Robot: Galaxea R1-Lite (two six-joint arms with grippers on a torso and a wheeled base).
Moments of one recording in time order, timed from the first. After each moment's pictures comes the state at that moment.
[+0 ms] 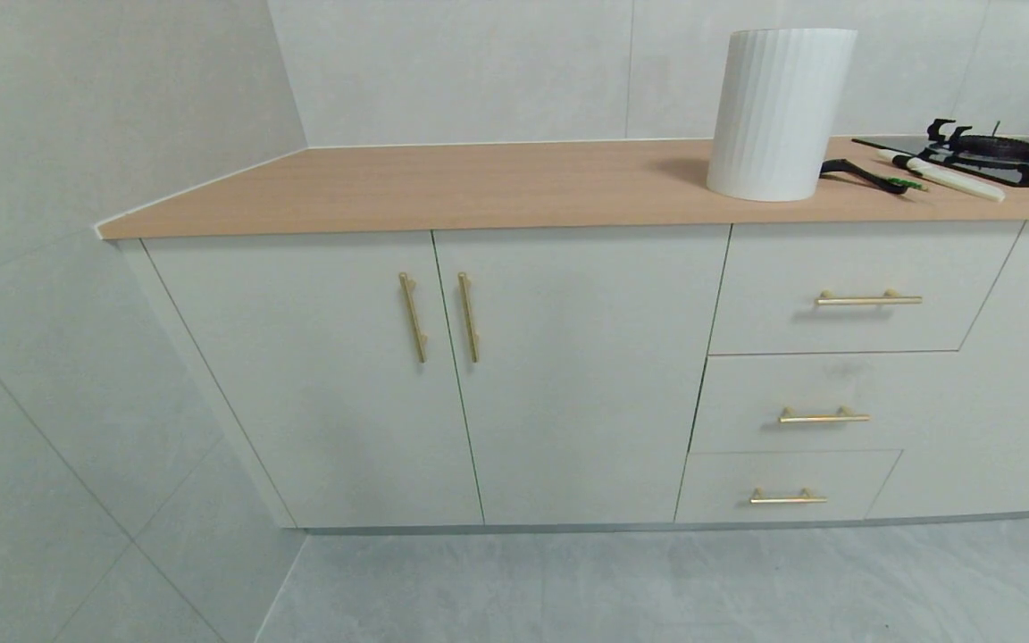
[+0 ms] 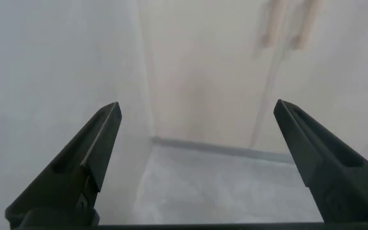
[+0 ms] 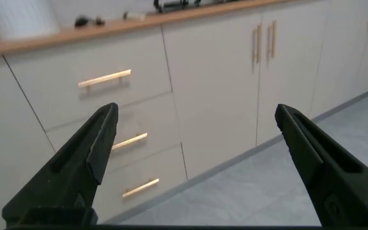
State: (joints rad) left arm 0.01 0.00 -0.28 0.24 0.15 0.00; right arm 0.00 0.01 -0.24 -0.02 -0.49 0.00
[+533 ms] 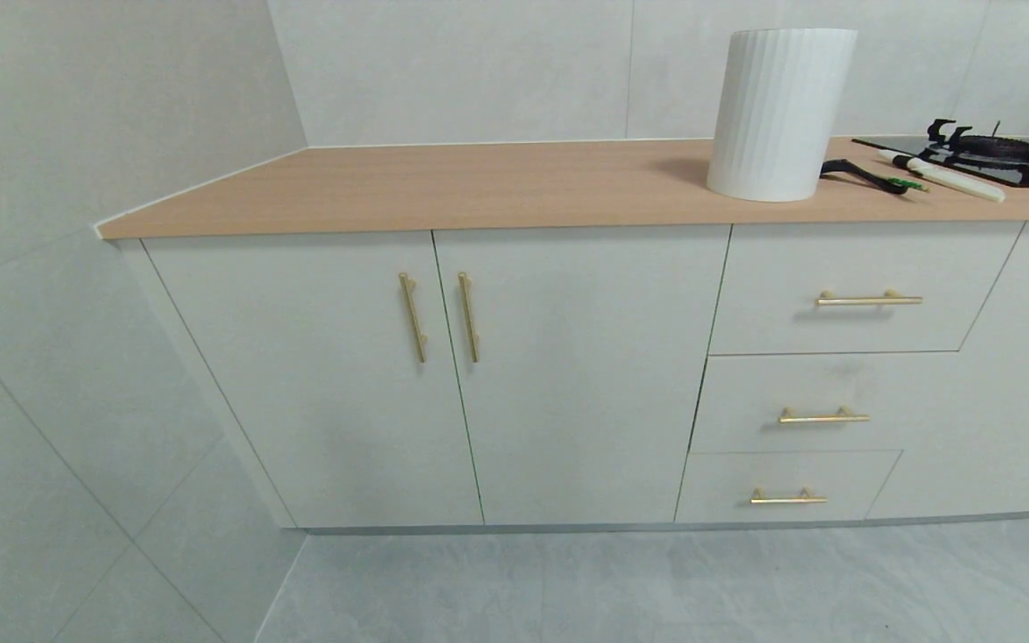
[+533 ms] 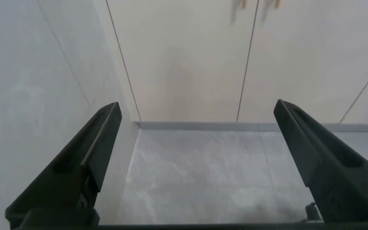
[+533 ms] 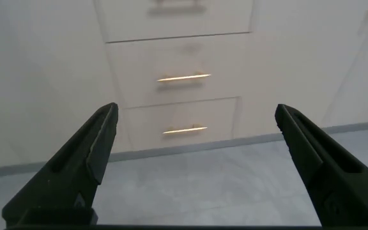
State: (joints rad) left arm 0.01 0.00 -0.12 0.17 0.05 0.03; right arm 0.00 0.00 0.00 -0.04 -0.11 0.01
